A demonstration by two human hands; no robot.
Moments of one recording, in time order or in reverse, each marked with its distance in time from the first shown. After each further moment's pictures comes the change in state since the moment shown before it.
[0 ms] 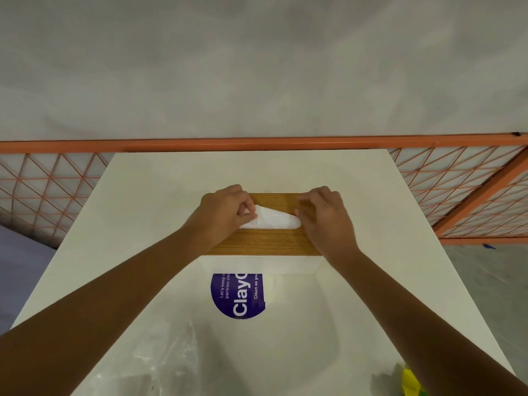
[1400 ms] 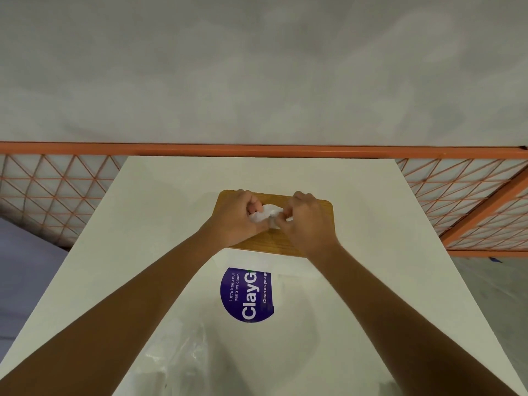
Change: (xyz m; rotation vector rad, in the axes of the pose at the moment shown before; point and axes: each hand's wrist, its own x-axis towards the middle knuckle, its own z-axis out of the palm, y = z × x) left_hand 0.003 0.000 0.006 -0.306 -0.020 -0.211; right_hand 0.017 -0.052 0.009 -0.133 -0.181 -0.032
